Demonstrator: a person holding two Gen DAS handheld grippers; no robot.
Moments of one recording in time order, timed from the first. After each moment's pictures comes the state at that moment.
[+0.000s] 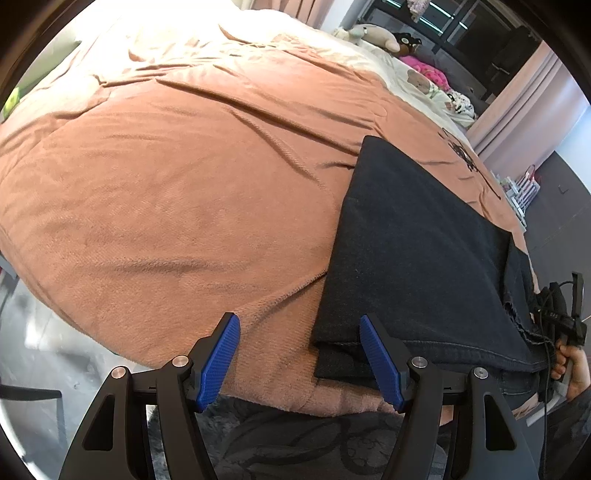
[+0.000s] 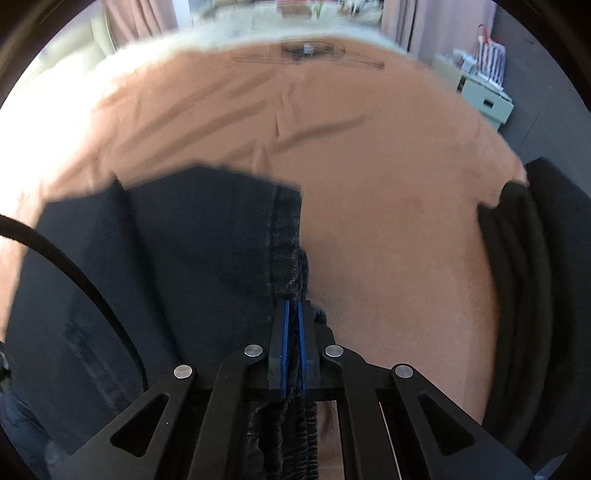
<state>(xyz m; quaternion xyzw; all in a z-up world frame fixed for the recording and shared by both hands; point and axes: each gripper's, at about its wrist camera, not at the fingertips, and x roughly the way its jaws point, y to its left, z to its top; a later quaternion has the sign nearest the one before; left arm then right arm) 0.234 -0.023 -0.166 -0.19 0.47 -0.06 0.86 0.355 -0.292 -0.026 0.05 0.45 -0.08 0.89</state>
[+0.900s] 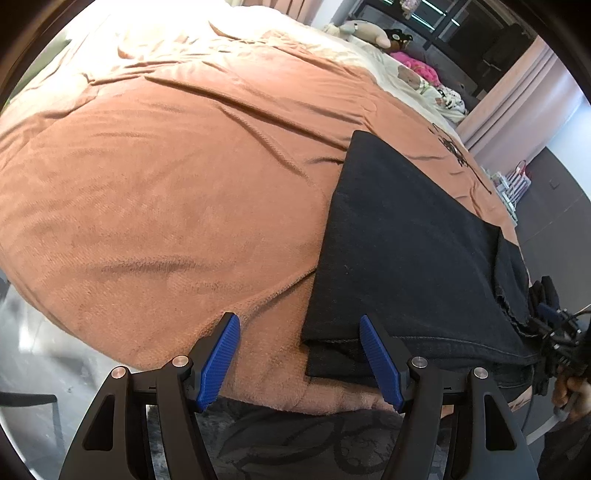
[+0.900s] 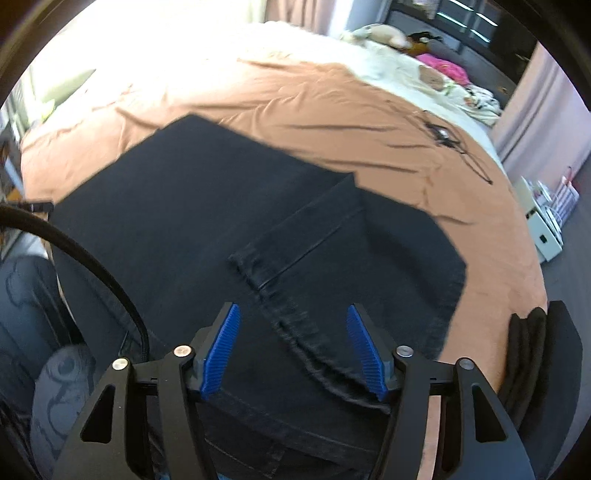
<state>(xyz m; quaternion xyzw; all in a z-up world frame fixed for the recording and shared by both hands) 0.233 -0.023 -0.166 -0.19 0.48 -0.09 0.86 0.268 -0.140 -0.007 -0.16 0.39 0.06 0.90</state>
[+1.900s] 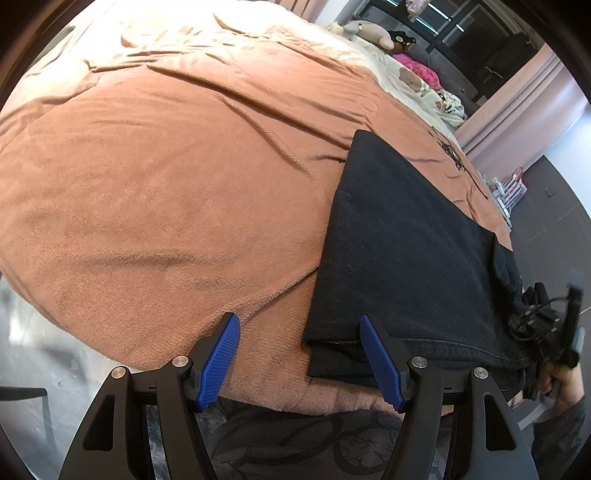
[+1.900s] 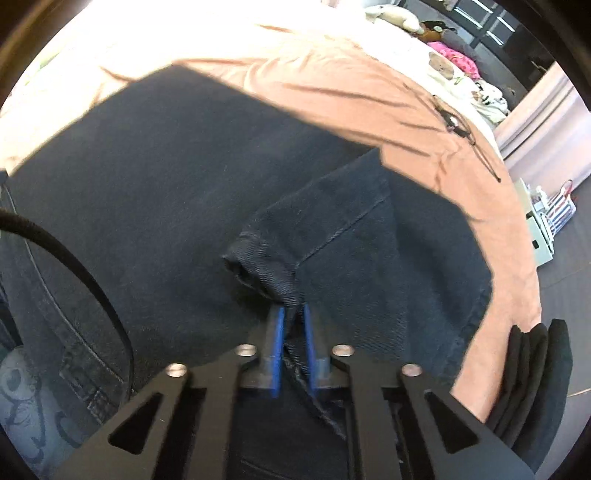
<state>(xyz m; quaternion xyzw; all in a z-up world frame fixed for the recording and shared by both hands) 0.234 -0.017 -0.169 -0.21 0.48 -0.10 0.85 0.335 -0.116 -0.020 -0.20 0.43 0.03 0.88</state>
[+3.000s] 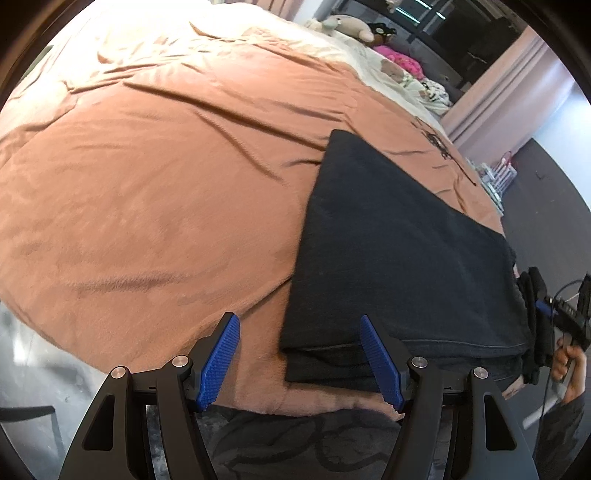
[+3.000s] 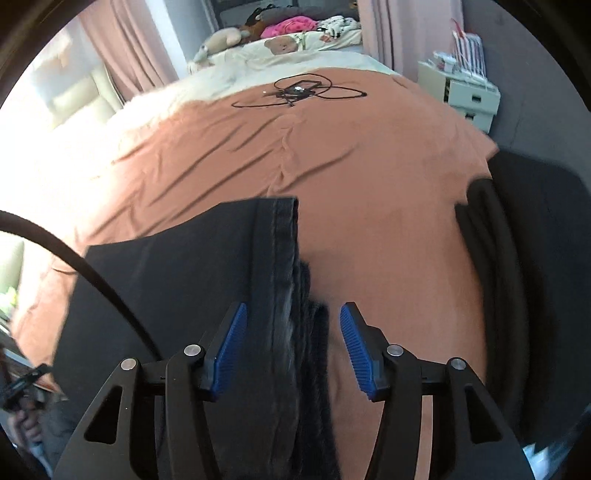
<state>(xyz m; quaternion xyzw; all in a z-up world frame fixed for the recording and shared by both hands) 0.240 -0.029 -0.153 -0.18 0.48 -0.12 0.85 0.280 -0.288 0.024 0.15 0.36 -0.05 0.92</state>
